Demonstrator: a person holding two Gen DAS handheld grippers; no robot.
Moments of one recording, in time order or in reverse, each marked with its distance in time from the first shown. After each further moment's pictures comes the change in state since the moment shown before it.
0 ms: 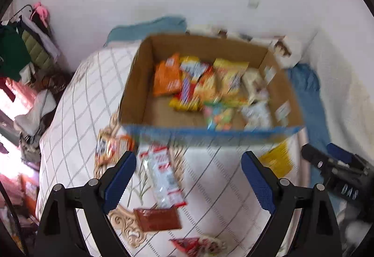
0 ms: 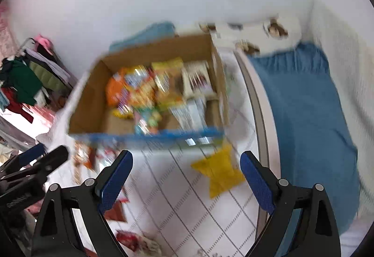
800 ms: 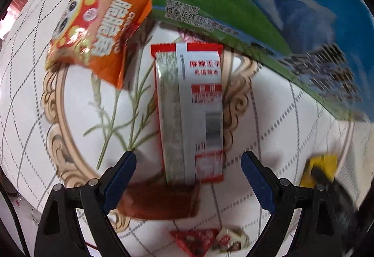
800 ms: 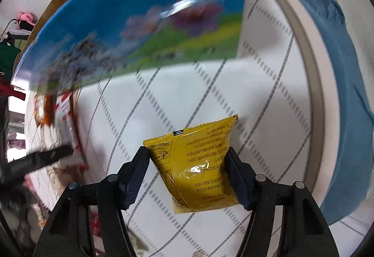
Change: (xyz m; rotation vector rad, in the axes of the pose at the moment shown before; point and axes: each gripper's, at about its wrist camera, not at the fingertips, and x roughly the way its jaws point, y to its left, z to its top) left arm 0.154 0.058 -0.068 -0.288 0.446 -0.059; right arm 0.115 -0.019 -0.080 0.016 0.266 0.041
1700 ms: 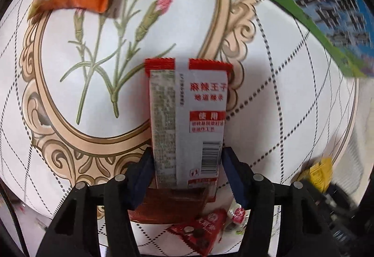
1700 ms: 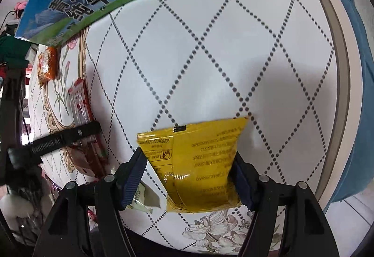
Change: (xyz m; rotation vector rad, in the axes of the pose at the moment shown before) left arm 0.032 -0.013 -0.074 0.065 0.107 -0.045; right arm 0.025 0.035 -0.063 0.005 0.182 0.040
